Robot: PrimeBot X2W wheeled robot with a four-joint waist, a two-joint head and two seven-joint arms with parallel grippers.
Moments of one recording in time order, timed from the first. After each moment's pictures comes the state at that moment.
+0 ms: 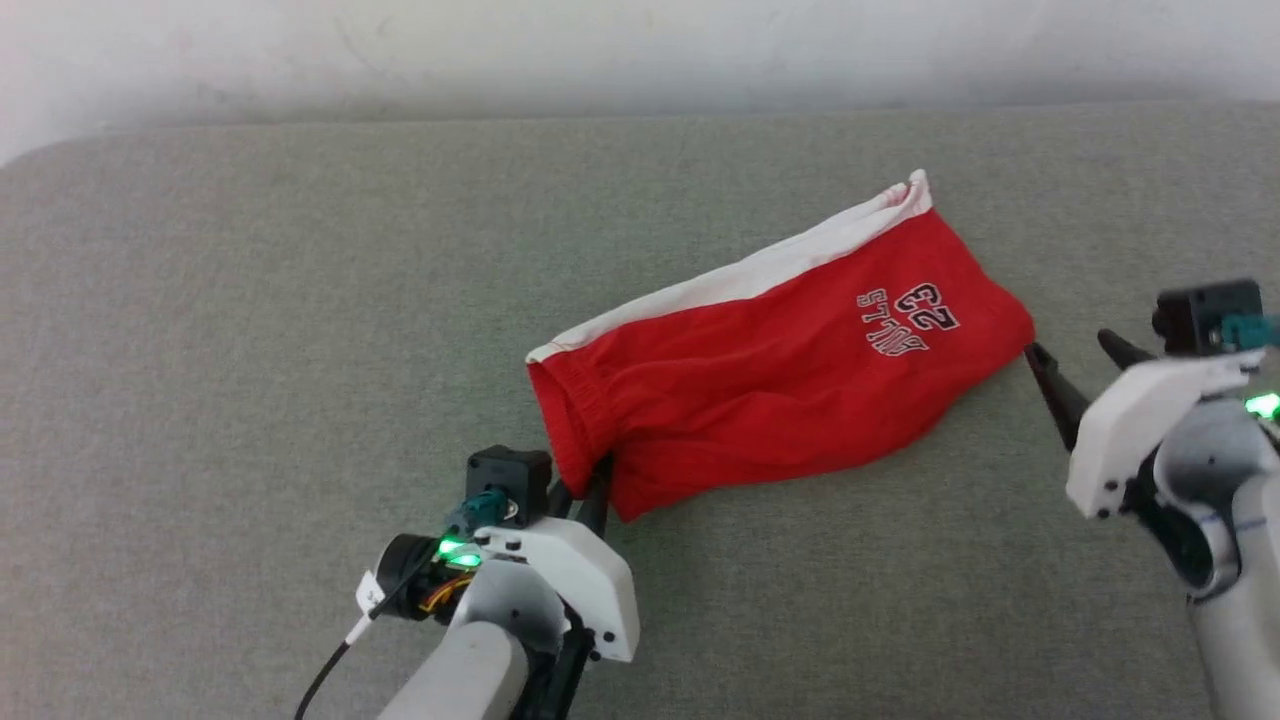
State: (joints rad) left arm -0.26 0.17 -0.55 0.19 -0.46 0.25 0.10; right arm -0.33 -0.26 0.01 0.22 0.27 0.13 0.39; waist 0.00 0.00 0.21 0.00
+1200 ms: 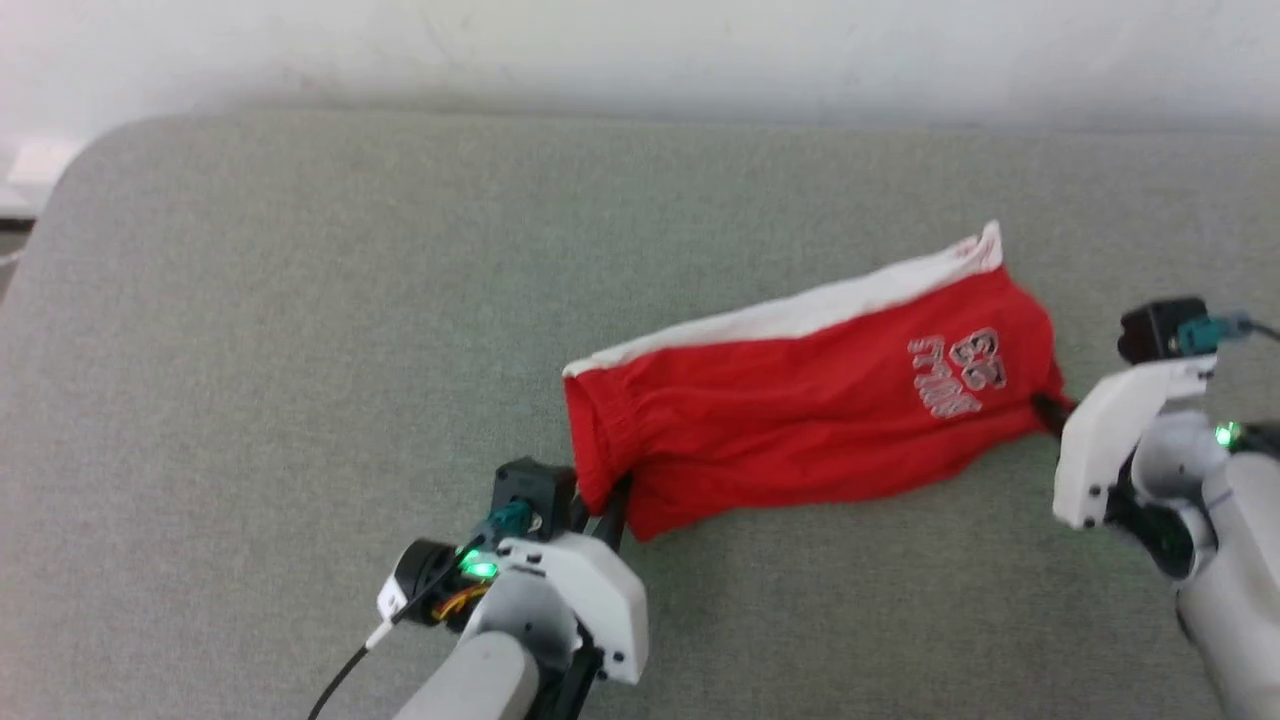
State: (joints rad) left arm -0.28 0.17 -0.61 0.23 -0.46 0.23 0.09; right arm -0.53 -0.35 0.22 0.68 0.48 0.13 0.36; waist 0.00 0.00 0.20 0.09
